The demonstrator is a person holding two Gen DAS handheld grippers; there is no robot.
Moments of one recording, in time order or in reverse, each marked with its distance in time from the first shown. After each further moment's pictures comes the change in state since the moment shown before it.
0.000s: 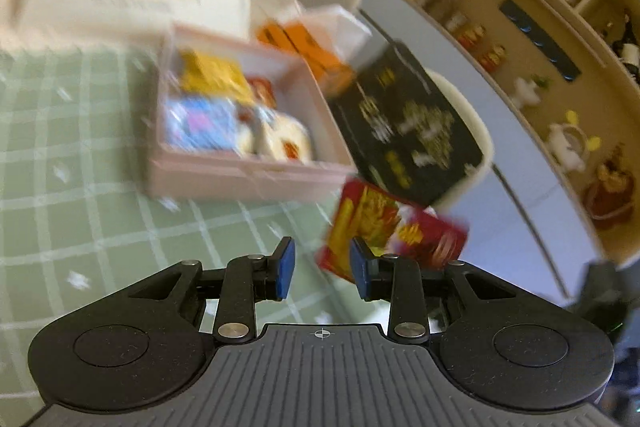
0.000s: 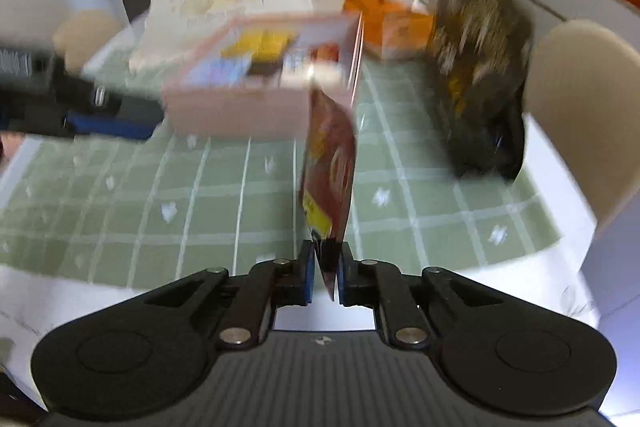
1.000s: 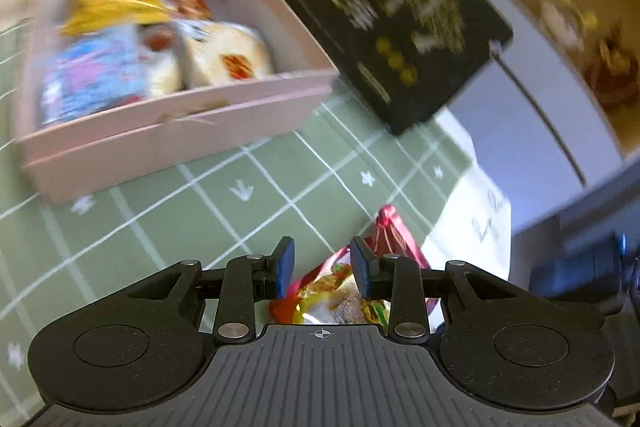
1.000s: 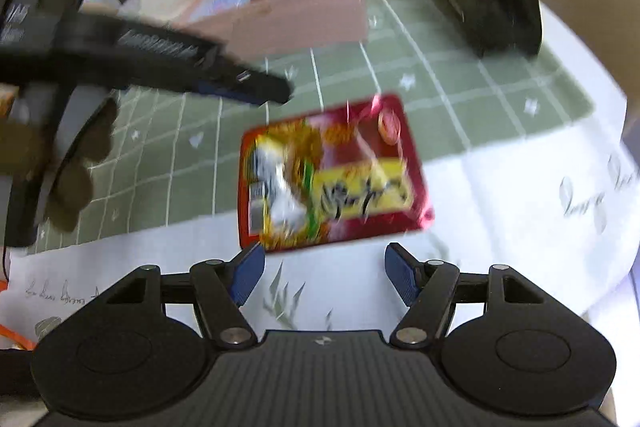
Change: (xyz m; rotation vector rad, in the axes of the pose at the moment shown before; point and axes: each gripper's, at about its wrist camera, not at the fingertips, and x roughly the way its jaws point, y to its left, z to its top) left arm 0.124 -0.013 0.002 0.247 0.355 -0.089; right arm 0.021 0.013 -0.062 0.215 0.229 0.070
